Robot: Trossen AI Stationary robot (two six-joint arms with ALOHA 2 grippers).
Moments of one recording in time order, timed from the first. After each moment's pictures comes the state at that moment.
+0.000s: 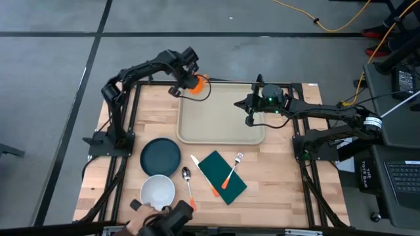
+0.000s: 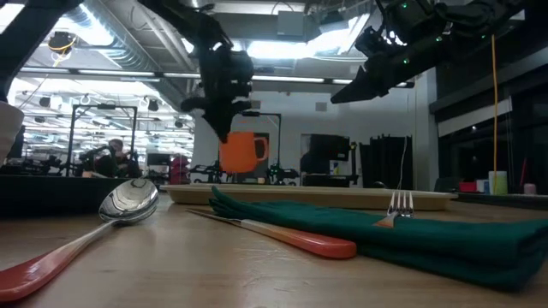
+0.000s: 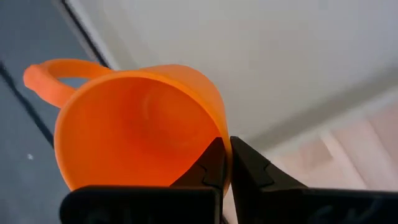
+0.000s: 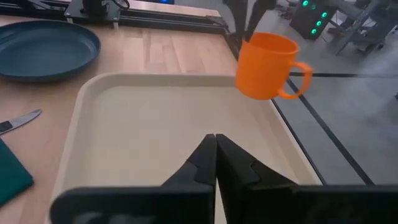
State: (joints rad) left arm 0.75 1.92 1.68 -1.07 0.06 1.31; right arm -0.43 1.21 0.67 0.14 -0.13 -0.27
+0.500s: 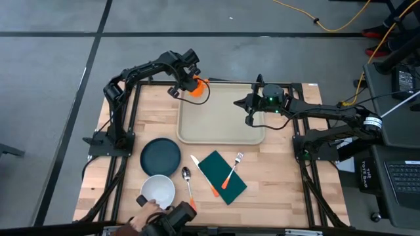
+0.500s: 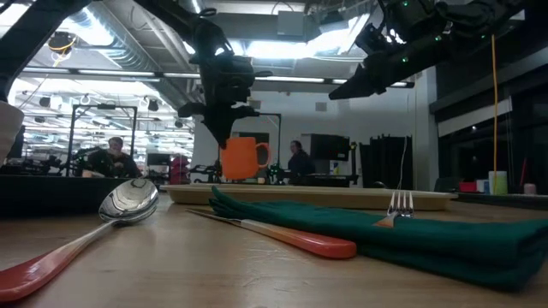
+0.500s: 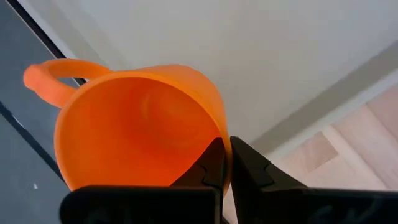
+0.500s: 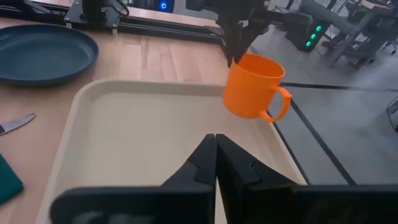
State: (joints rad) left arm 0.75 1.94 1.67 -1.06 0.10 1.44; right arm -0.43 1.22 0.67 0.18 -0.13 -0.31
